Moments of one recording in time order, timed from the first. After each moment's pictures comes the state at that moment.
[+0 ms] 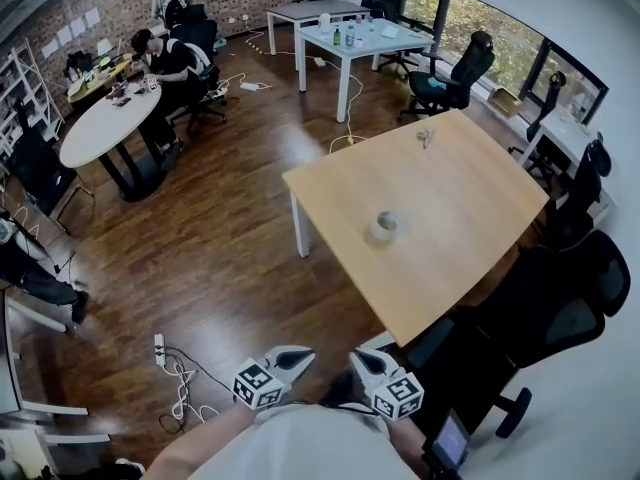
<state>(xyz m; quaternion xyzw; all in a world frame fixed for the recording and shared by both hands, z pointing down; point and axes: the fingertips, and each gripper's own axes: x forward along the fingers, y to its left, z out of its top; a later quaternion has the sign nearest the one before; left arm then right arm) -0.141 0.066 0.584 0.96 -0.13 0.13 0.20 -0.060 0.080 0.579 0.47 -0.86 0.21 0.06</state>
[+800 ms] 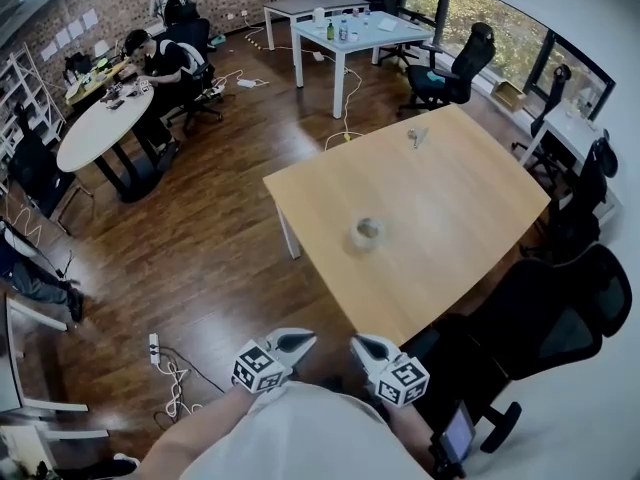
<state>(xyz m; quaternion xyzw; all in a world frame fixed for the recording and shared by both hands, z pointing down) -0.042 0.006 0.566 0.97 -0.13 0.14 0.17 0.036 0.025 0.559 0.46 -0.86 0.22 0.02</state>
